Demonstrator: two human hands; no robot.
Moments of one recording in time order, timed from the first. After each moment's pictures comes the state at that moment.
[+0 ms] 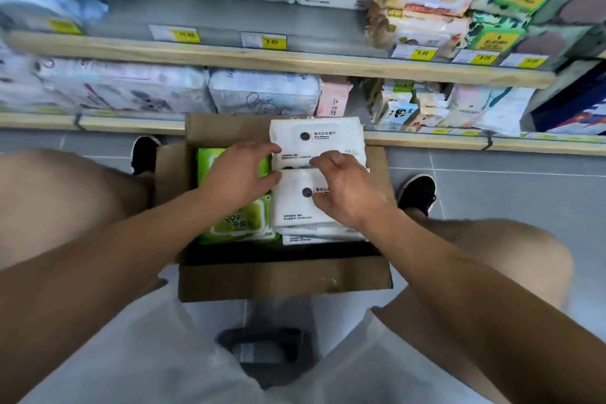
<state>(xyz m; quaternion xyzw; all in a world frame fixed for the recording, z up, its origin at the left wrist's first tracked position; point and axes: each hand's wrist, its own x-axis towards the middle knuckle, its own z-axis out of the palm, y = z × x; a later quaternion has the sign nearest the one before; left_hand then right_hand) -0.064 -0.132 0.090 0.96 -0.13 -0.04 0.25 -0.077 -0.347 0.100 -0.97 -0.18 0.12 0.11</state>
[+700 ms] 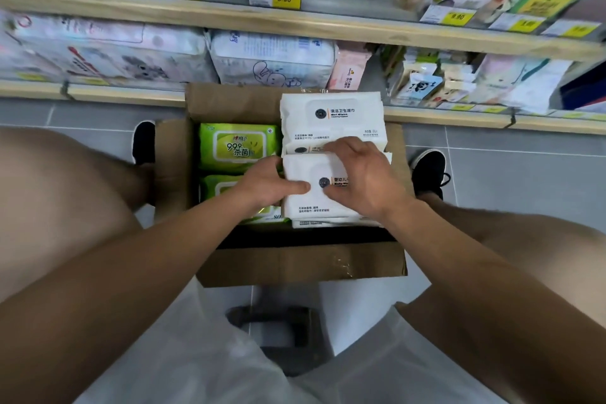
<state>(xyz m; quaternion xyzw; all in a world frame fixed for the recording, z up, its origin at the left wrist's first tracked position) -0.071 -0.153 0.029 0.76 0.14 -0.31 0.56 -0.069 -0.349 0.070 -0.97 -0.16 0.13 0.16</state>
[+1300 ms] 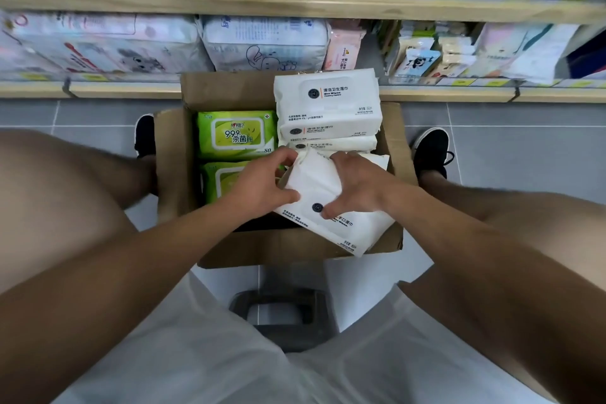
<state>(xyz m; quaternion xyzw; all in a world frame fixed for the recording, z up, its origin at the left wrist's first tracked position) -0.106 -0.150 0.042 0.88 -0.06 -0.21 0.42 -0.089 -0.357 0.061 -0.92 -0.09 0.35 0.18</state>
